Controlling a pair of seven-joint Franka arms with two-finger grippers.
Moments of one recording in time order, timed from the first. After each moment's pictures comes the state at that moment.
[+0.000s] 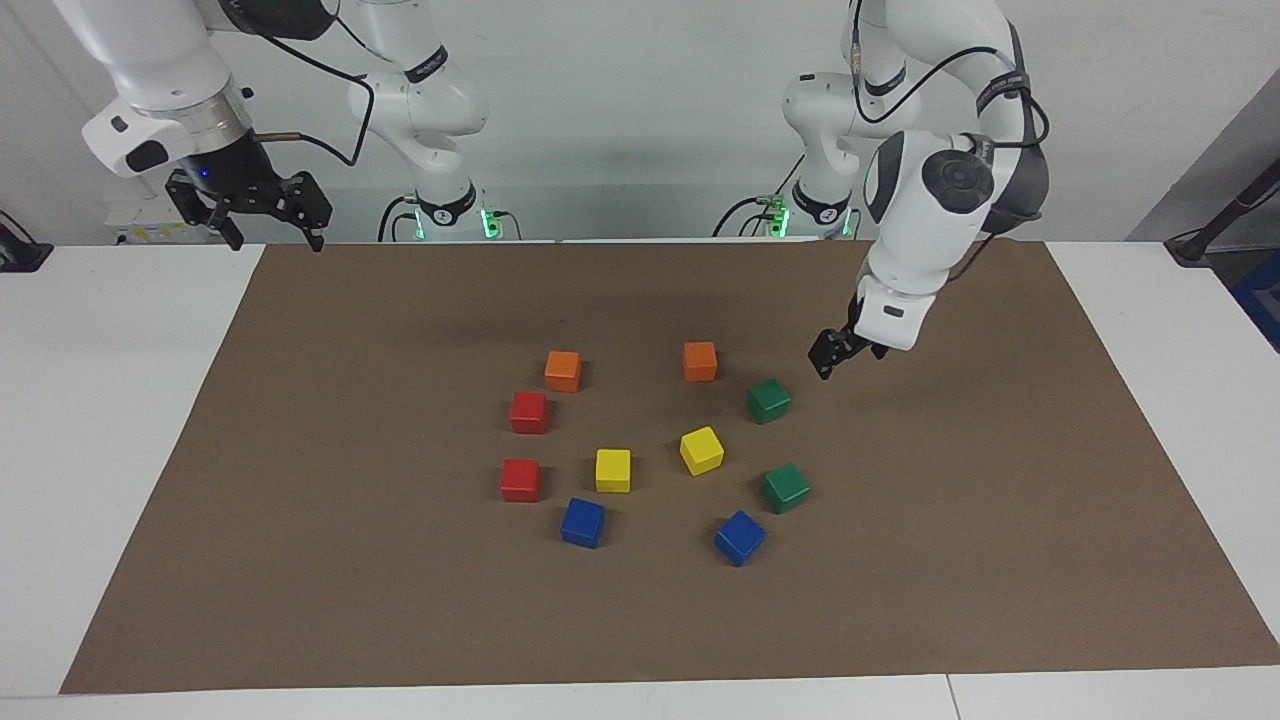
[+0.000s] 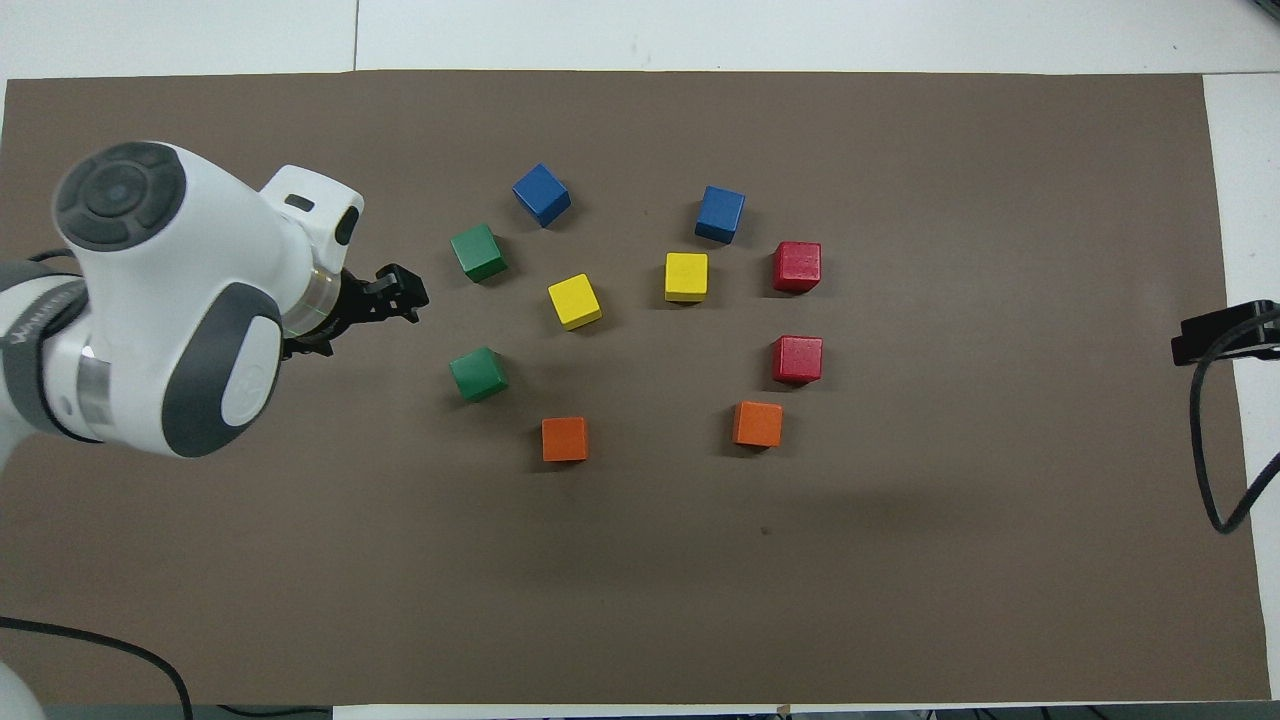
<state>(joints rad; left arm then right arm) -0.28 0.12 -0.05 -1.90 -0.01 1.99 -0.66 -0.09 -0.10 0.03 -1.66 -0.04 1.49 -0.06</state>
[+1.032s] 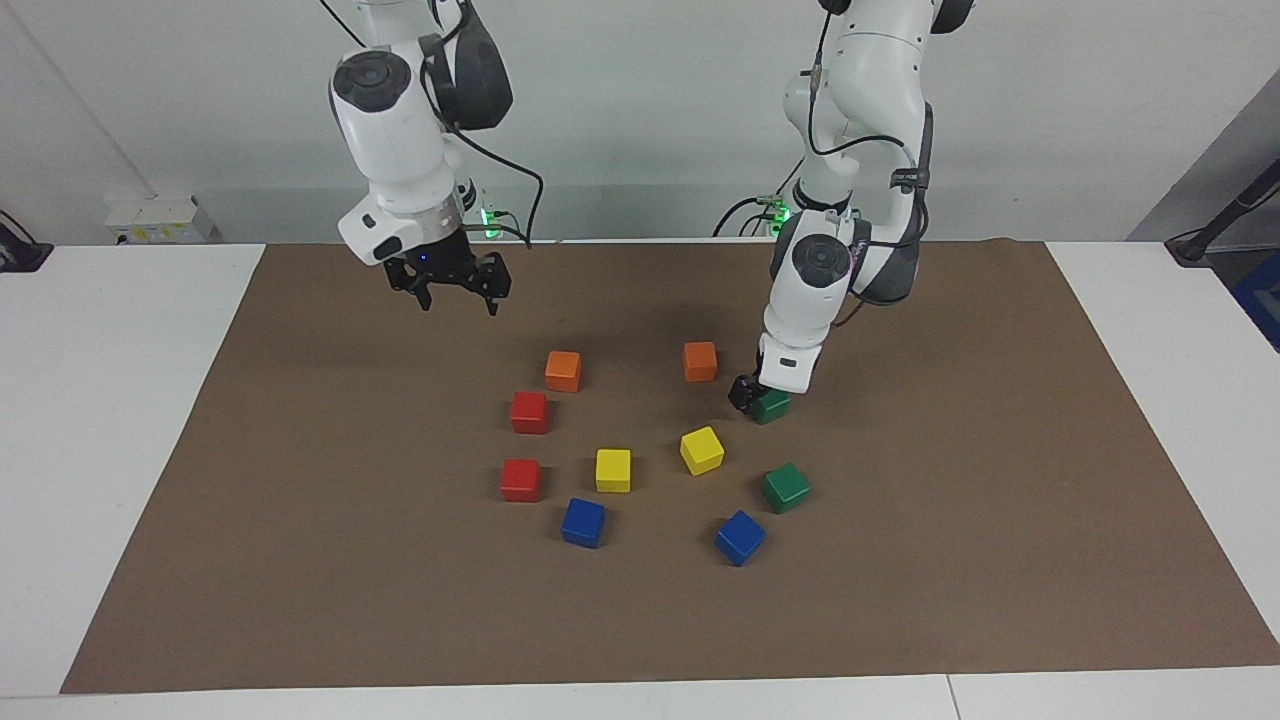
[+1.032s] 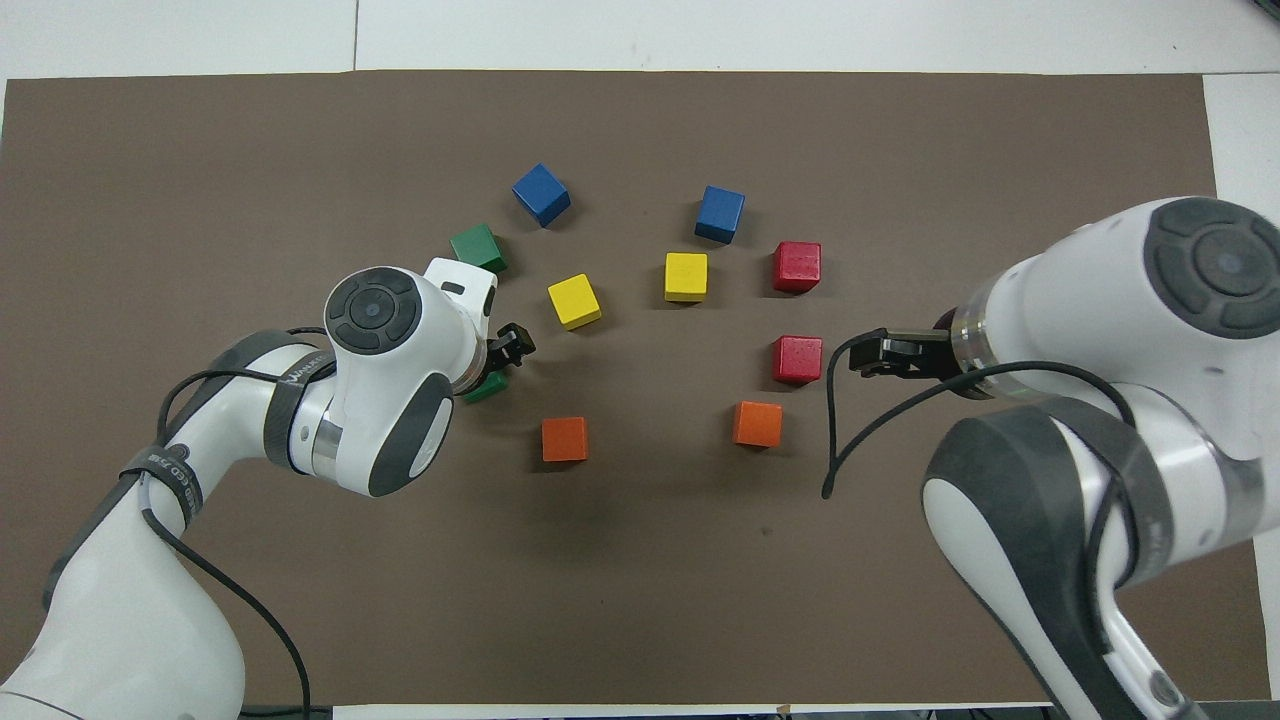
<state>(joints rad) -0.41 0.25 -0.05 -2.07 -0.01 2.30 -0.86 0.24 -0.04 0.03 -1.96 0.03 1.89 0.44</state>
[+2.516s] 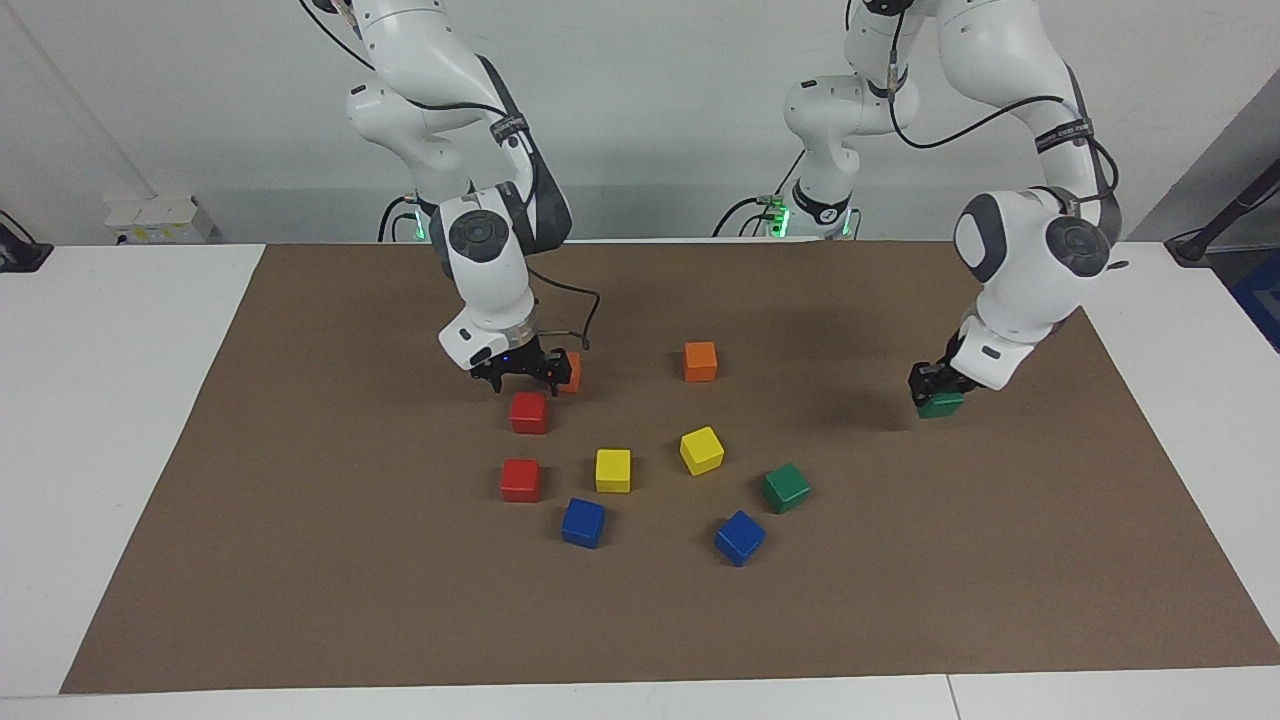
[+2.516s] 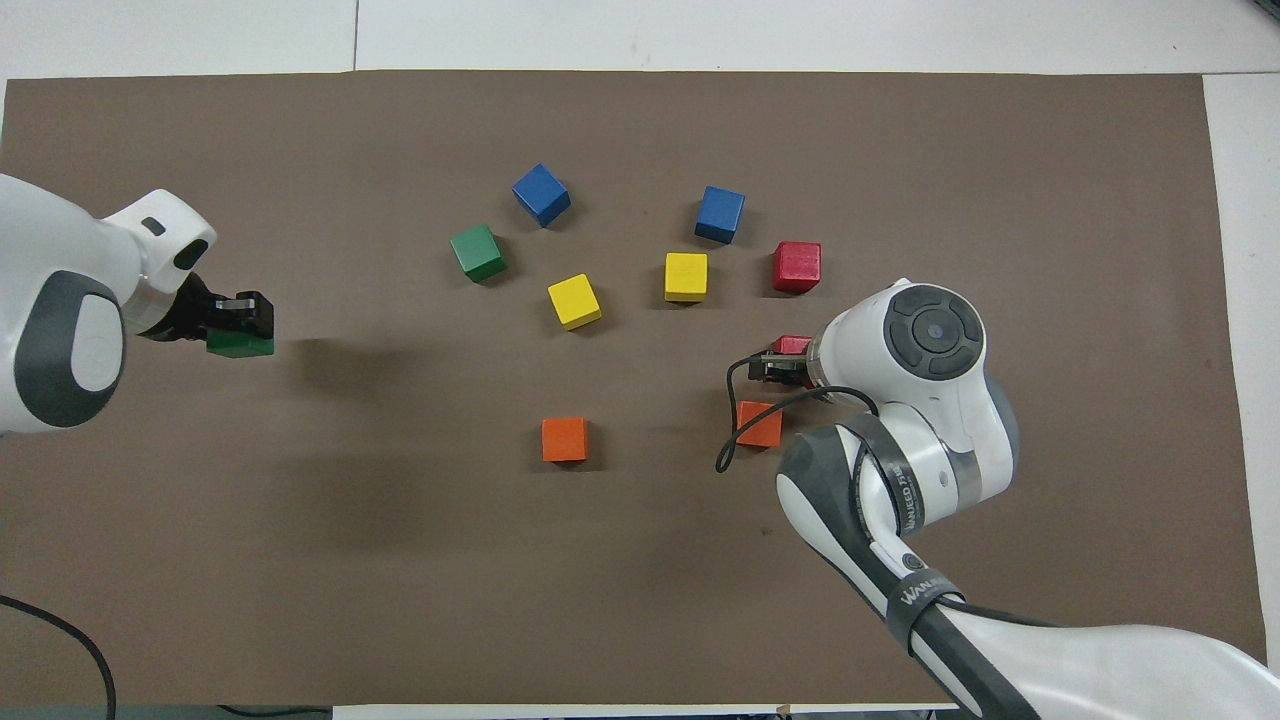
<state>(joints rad) 0.03 0.18 -0.01 -1.96 -0.01 2.09 0.04 0.33 0.17 0.03 -2.15 0.03 2.34 0.46</state>
